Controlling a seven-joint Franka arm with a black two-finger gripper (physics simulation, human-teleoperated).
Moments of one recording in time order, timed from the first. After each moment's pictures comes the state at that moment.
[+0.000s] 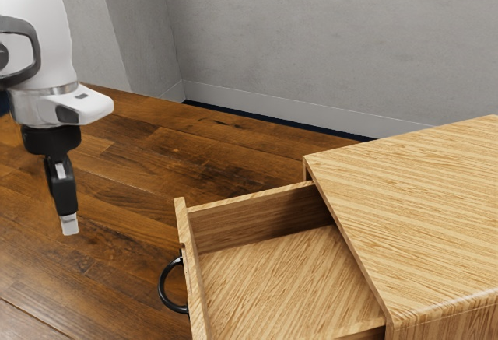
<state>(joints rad) 0.20 -0.68 -0.26 -2.24 -0.22 1.31 0.57</state>
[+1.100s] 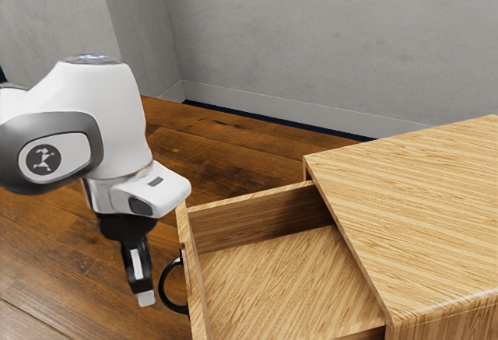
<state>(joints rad) -0.16 -0.67 -0.35 -2.42 -0.37 1.63 0.38</state>
